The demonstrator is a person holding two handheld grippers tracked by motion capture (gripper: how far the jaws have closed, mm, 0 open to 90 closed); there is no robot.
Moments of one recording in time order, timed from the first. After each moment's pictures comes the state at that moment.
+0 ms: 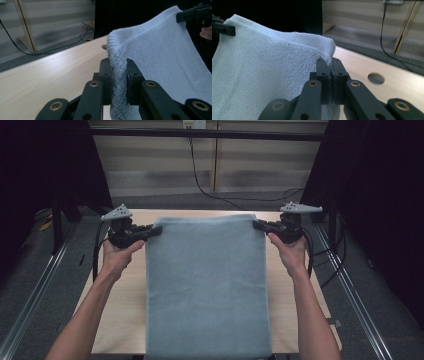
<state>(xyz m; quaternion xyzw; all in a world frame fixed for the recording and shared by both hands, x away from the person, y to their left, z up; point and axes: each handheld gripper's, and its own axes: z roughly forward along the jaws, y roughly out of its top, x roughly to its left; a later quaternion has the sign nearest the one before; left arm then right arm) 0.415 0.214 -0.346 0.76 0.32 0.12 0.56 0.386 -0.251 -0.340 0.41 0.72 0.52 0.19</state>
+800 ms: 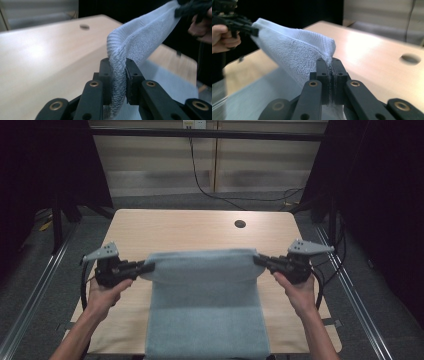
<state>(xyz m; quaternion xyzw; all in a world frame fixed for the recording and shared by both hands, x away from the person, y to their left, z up) 0.311 0.241 -0.399 0.78 0.29 0.05 0.55 0.277 -0.245 -0.372 0.36 0.74 0.55 0.15</state>
